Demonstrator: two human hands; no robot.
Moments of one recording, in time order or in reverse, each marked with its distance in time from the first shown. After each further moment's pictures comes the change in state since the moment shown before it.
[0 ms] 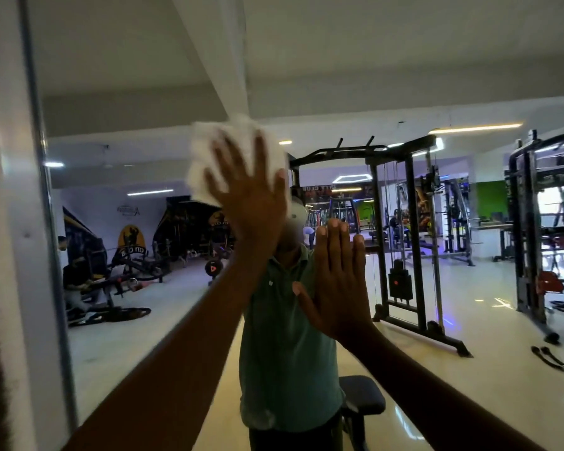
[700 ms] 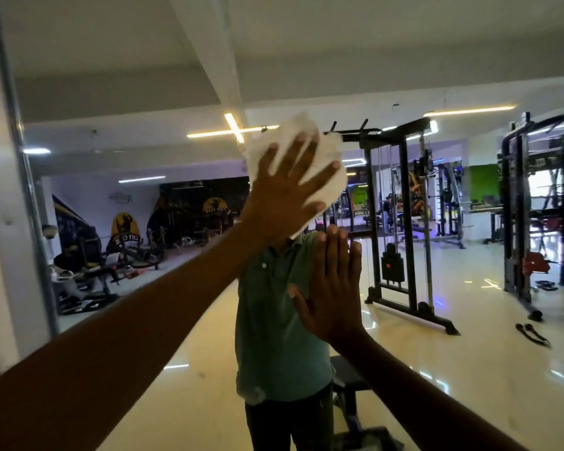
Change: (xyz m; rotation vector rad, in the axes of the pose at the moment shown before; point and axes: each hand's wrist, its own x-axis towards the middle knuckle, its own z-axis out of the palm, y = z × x) left_hand -0.014 0.016 0.008 0.005 -0.123 0.867; right_hand -0.042 0.000 0.003 0.041 -0.007 0.092
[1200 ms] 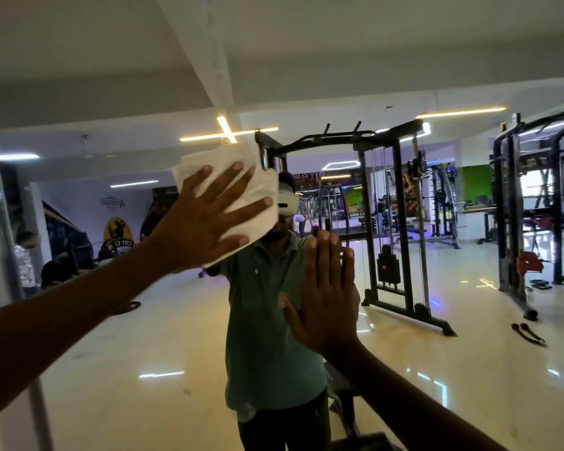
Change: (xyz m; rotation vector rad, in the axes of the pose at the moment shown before) left_hand -0.075 -0.073 -0.018 0.062 -0.103 0.194; right_hand -0.002 0.004 0.001 -0.046 -0.001 -0.015
